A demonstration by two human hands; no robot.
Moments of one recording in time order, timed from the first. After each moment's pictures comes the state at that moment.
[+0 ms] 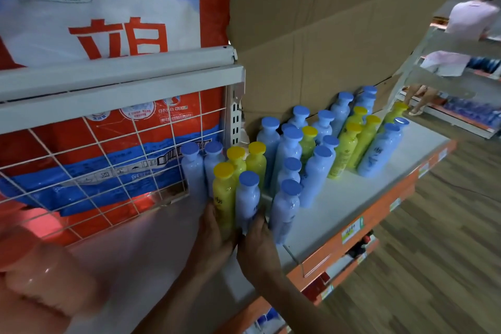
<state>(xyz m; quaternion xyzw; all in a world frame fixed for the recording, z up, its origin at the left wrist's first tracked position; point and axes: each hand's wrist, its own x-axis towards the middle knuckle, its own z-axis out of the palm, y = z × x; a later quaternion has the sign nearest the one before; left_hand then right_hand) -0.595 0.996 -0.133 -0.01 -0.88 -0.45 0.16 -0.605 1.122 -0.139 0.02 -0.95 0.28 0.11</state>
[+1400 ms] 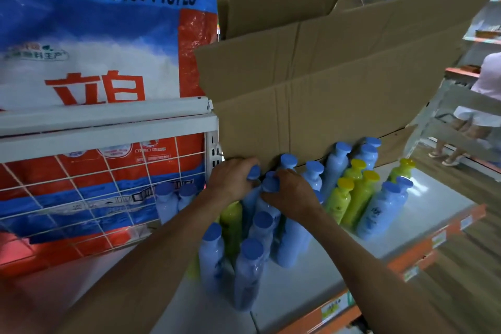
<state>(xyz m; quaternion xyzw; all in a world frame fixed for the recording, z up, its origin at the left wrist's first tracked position) -0.780 1.076 0.040 -0.06 -0.98 -0.16 0.11 -0.786 1.245 0.029 0.18 -0.95 0.25 0.09</state>
